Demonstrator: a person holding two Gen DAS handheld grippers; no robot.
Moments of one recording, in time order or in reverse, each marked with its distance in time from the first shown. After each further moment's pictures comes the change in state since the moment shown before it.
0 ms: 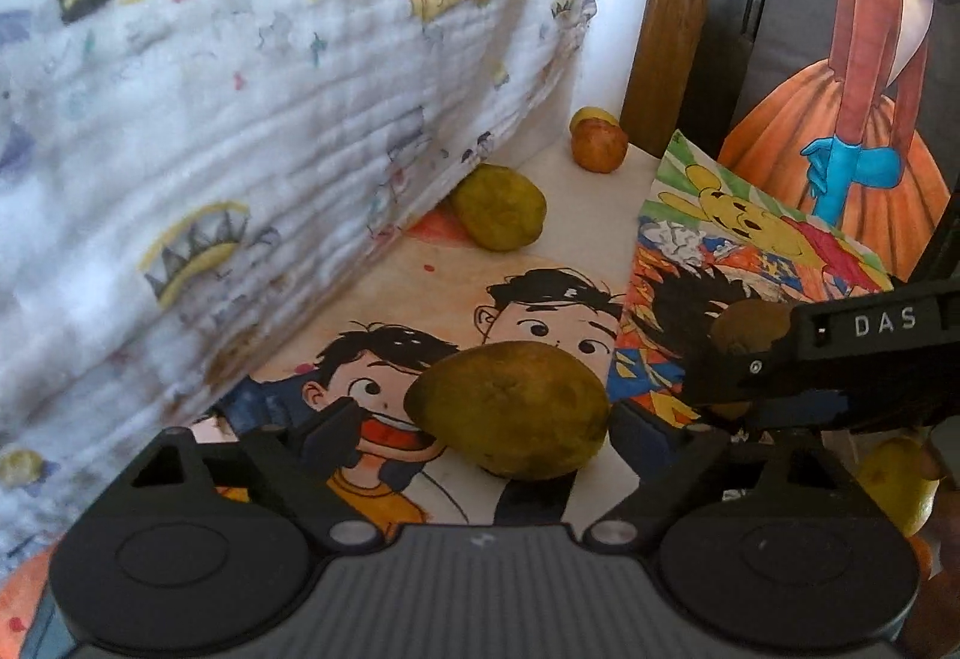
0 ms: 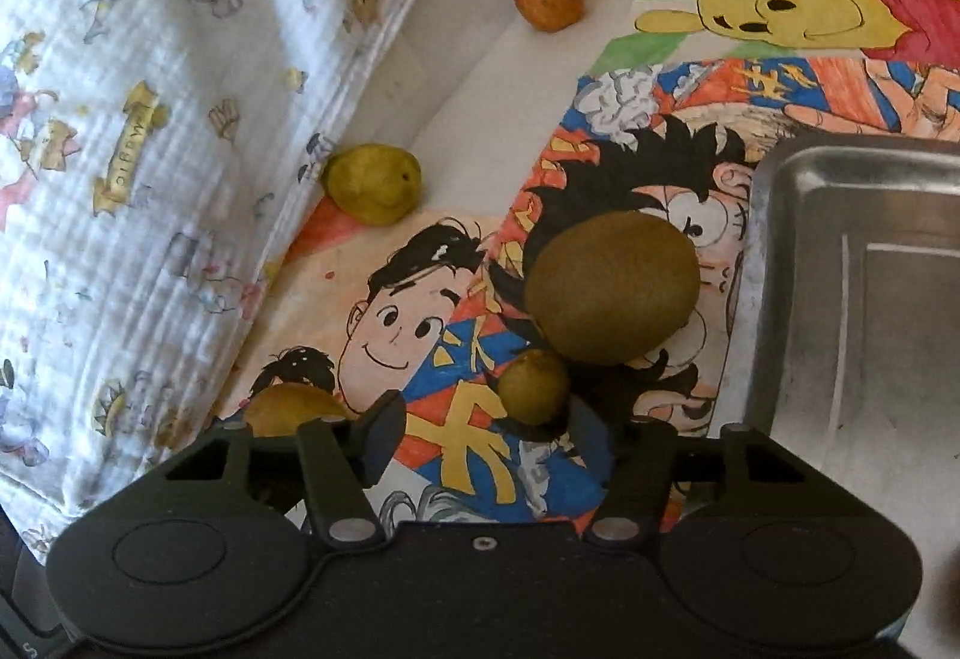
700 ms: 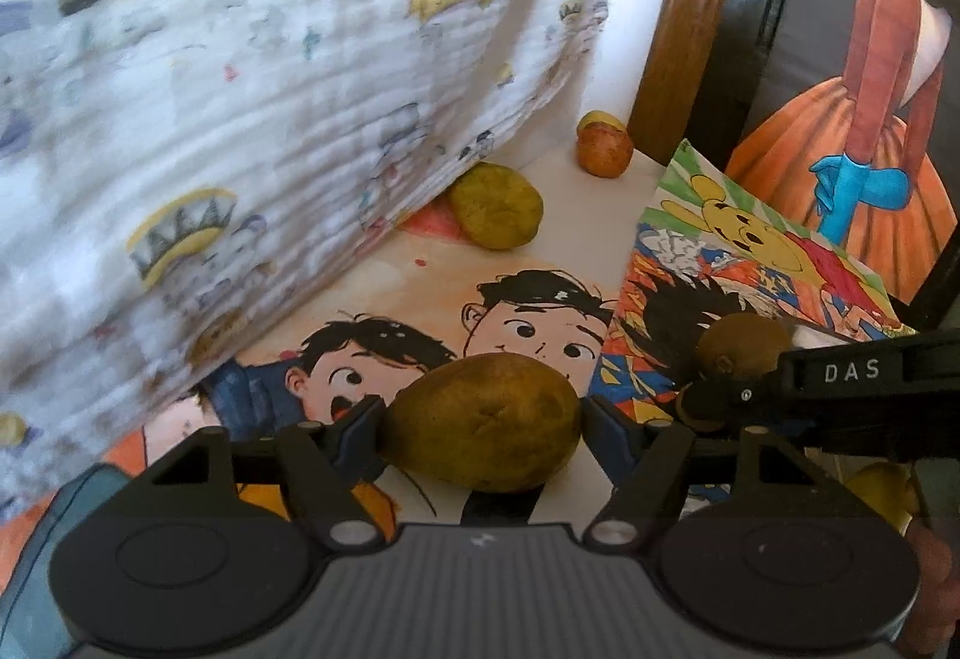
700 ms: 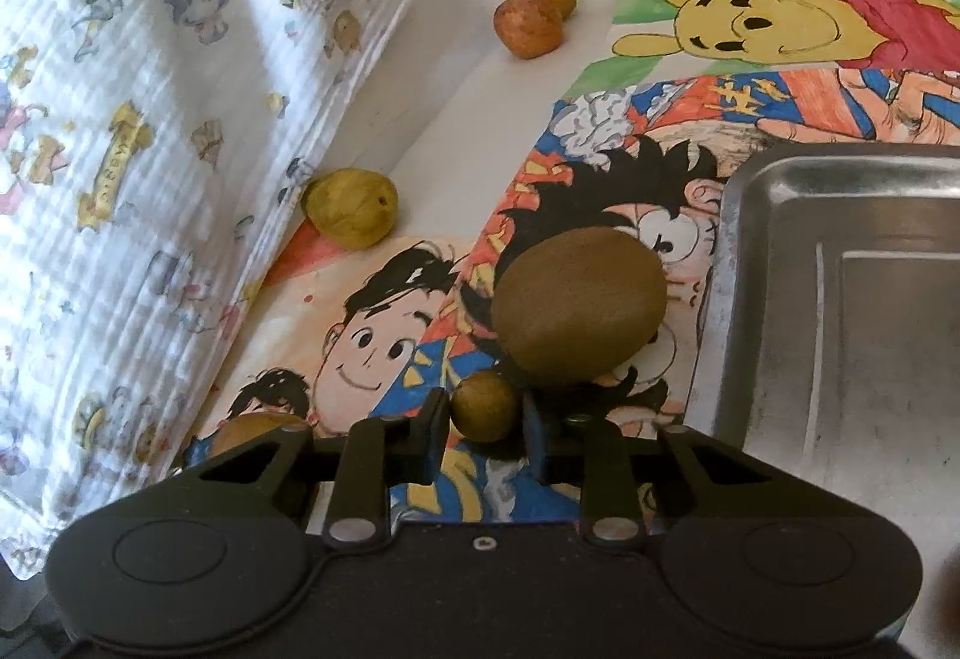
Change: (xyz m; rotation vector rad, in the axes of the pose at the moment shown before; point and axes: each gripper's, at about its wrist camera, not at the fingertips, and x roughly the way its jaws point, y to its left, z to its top) left arm -0.004 -0.008 0.000 -0.071 0.014 0.019; right arm -0.002 -0.008 -0.006 0.011 -0.062 -0.013
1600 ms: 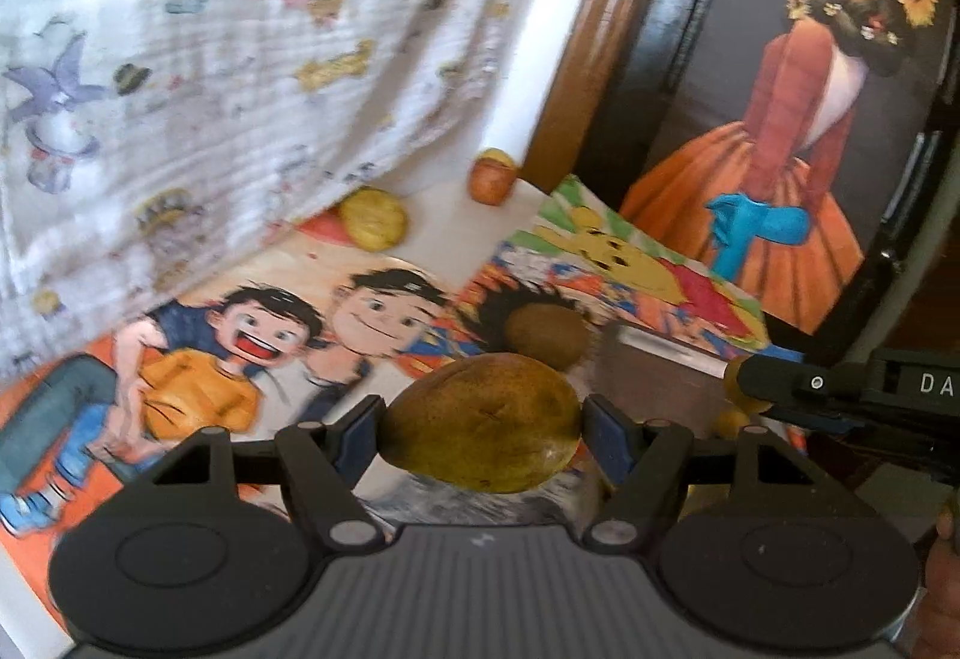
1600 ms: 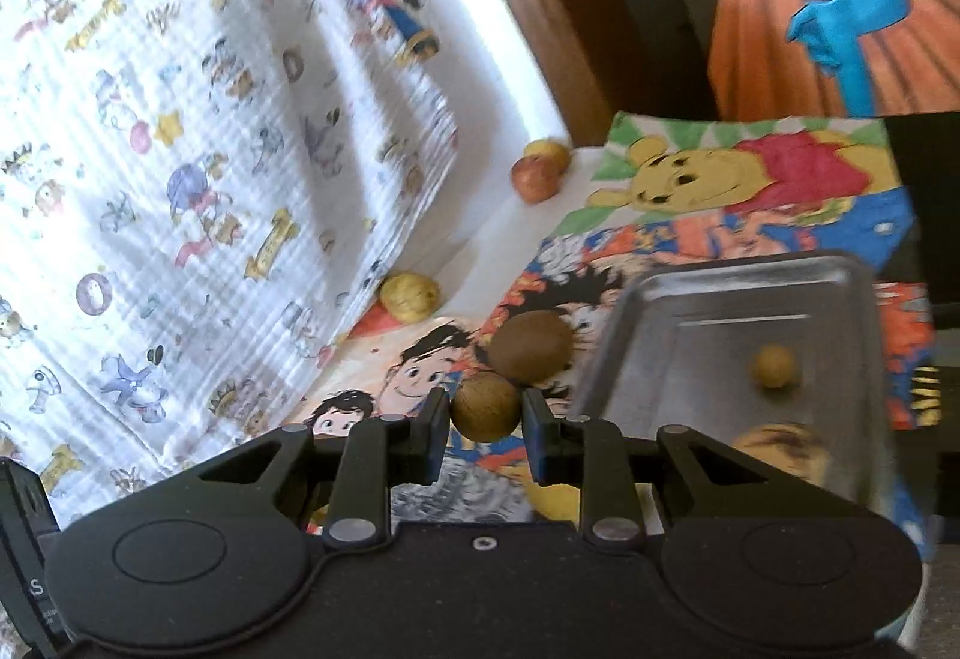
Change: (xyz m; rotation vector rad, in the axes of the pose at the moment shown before) left arm -0.097 -0.062 -0.034 -0.043 -0.067 -0.149; right arm -0.181 -0.017 -0.054 -0.075 -0.265 0.027
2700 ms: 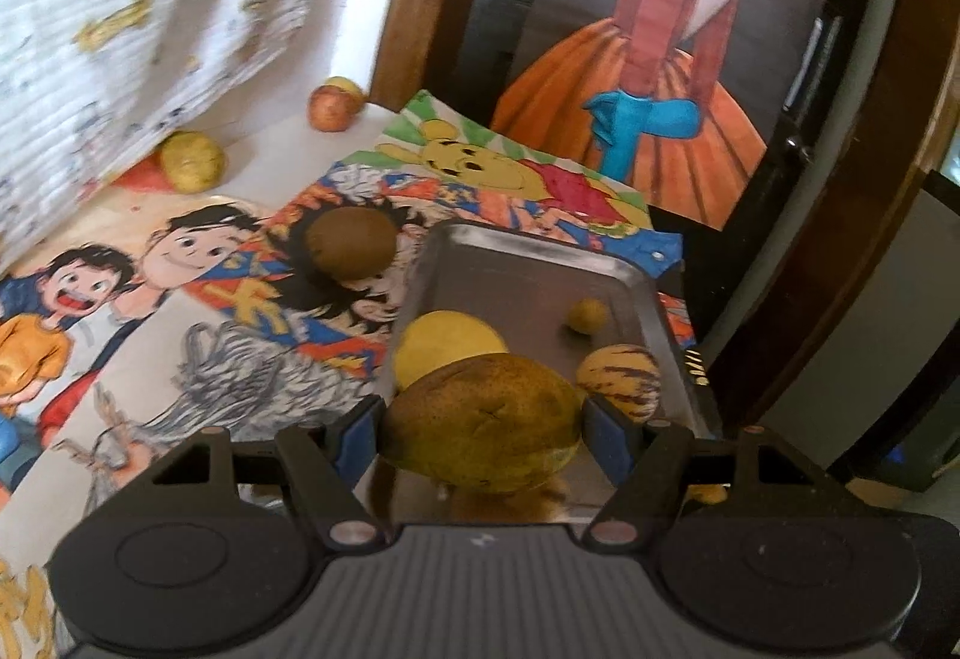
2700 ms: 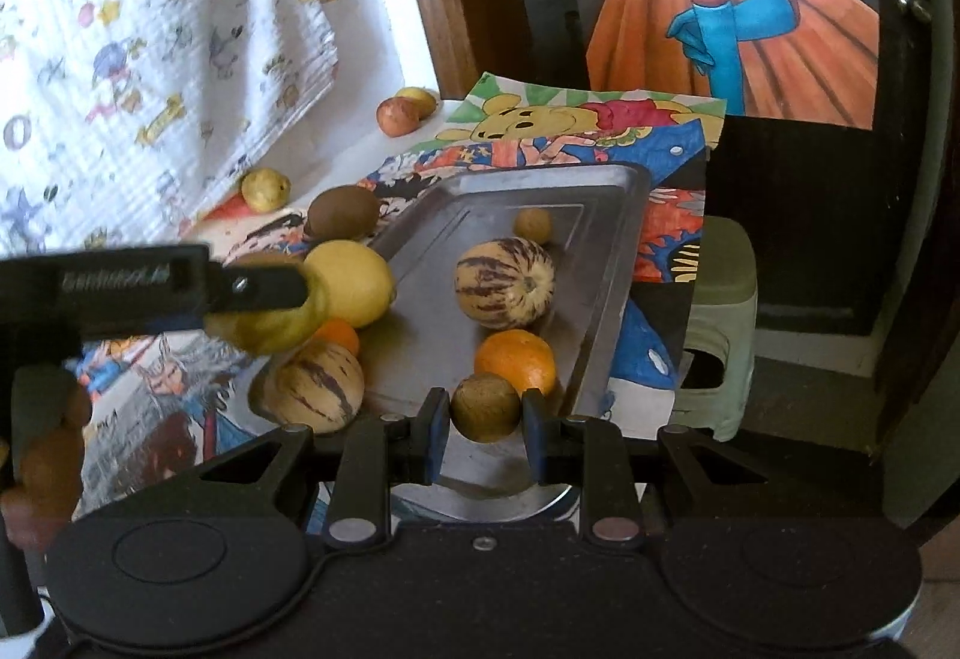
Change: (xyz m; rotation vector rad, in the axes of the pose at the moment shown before) left arm 0.023 -0.088 -0.035 0.159 0.129 -0.146; right arm -0.057 -0.066 -0.096 -0.143 0.027 -0.242
